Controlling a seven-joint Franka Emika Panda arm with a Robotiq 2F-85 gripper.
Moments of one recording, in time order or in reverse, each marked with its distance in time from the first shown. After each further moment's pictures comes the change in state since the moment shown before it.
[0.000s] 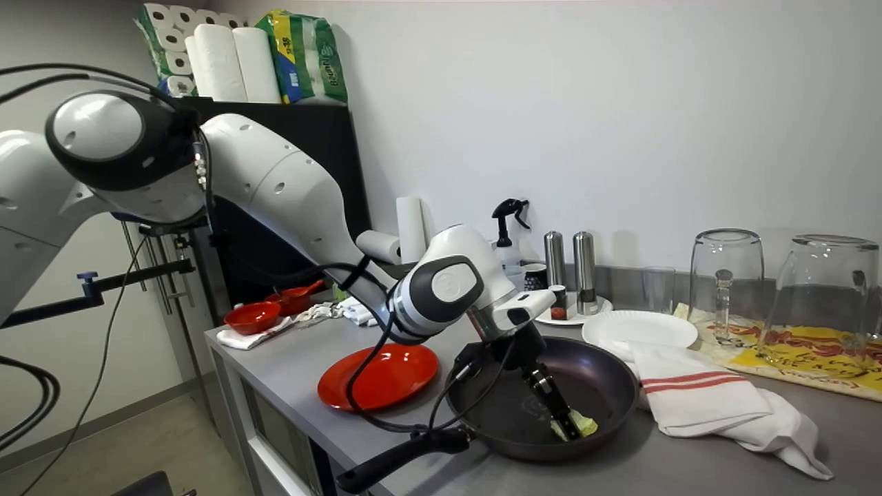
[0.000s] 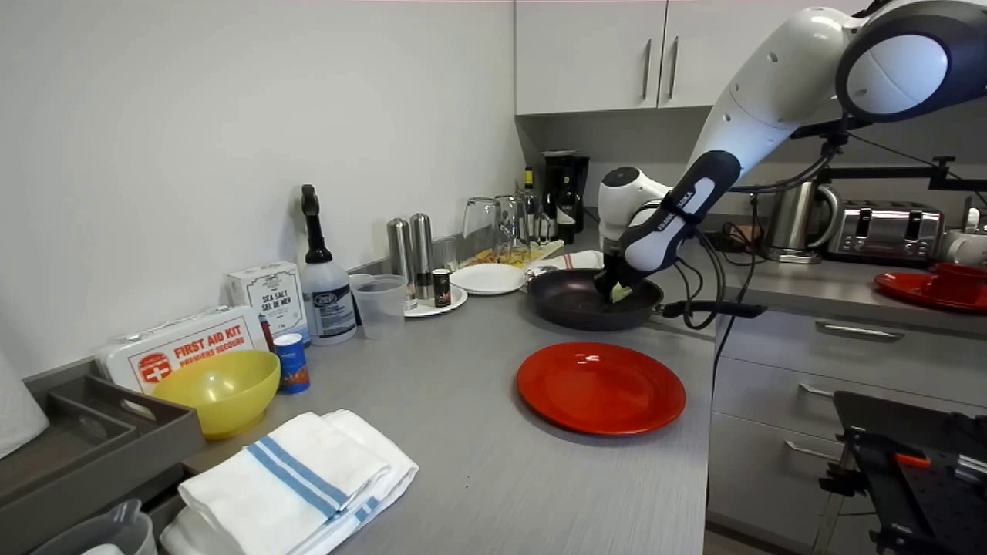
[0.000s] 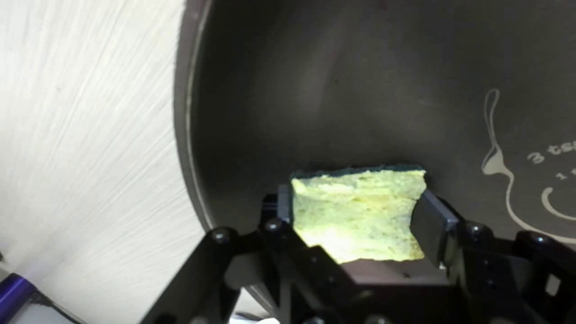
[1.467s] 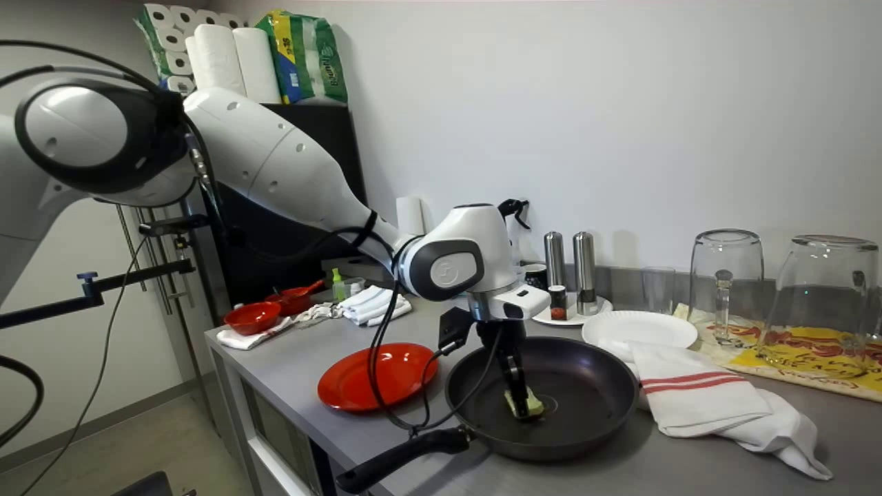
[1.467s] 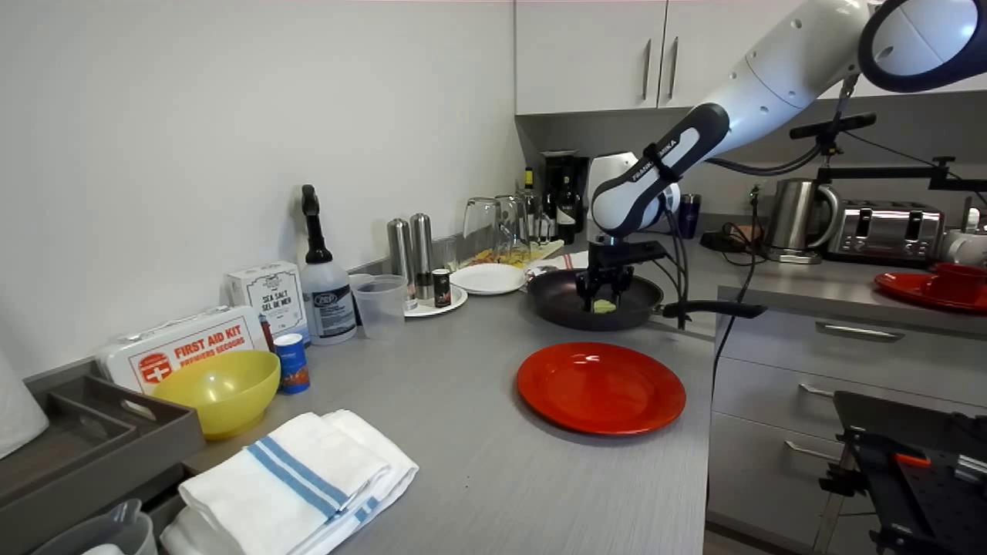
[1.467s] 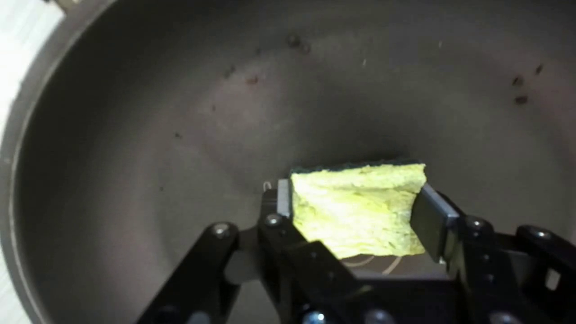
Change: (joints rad) arm -0.215 -0.083 0.325 0.087 0.304 -0.268 -0.215
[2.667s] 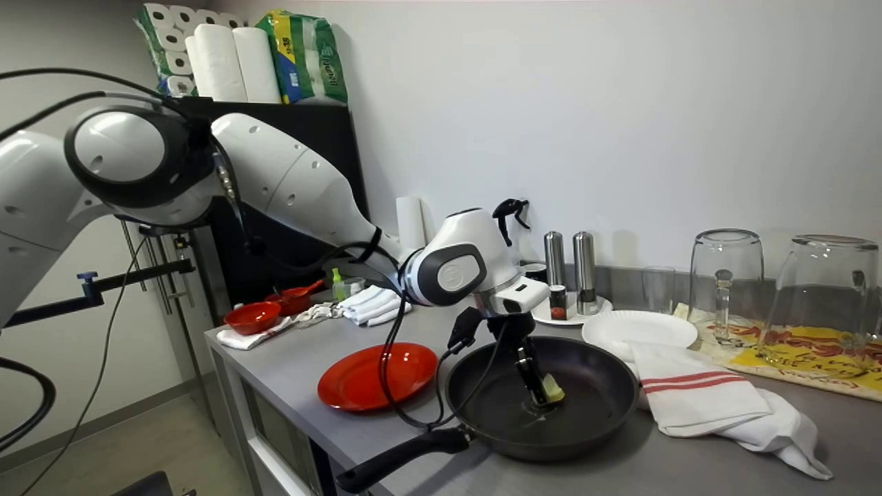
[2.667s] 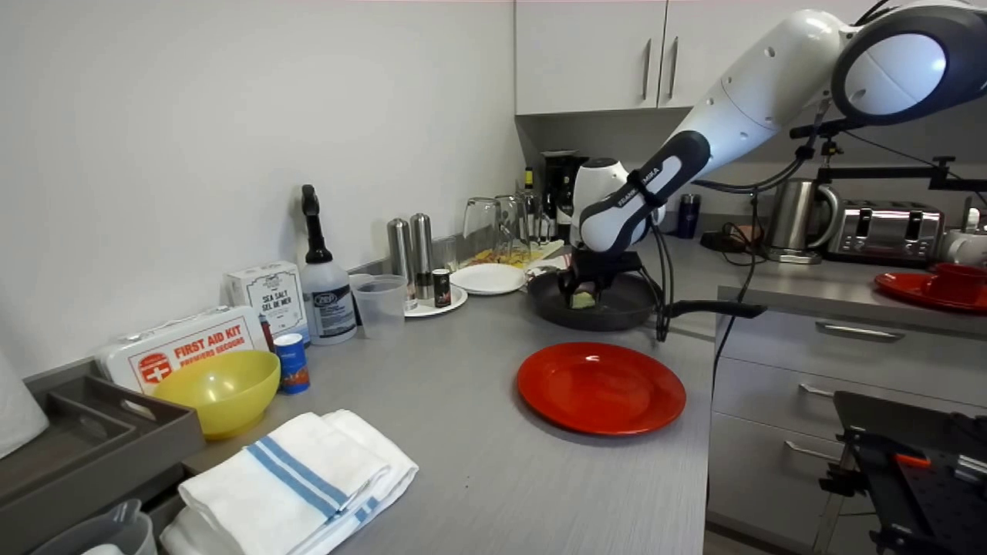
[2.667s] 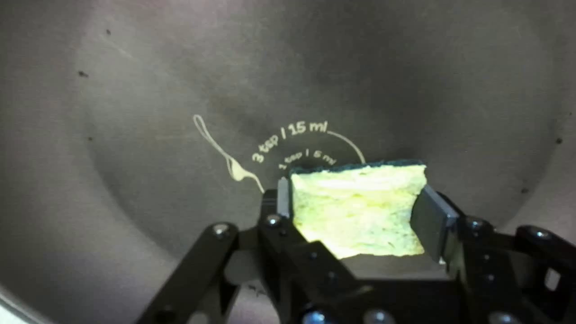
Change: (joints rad) arm 0.112 0.098 -0.110 0.079 -0.025 0.140 0.218
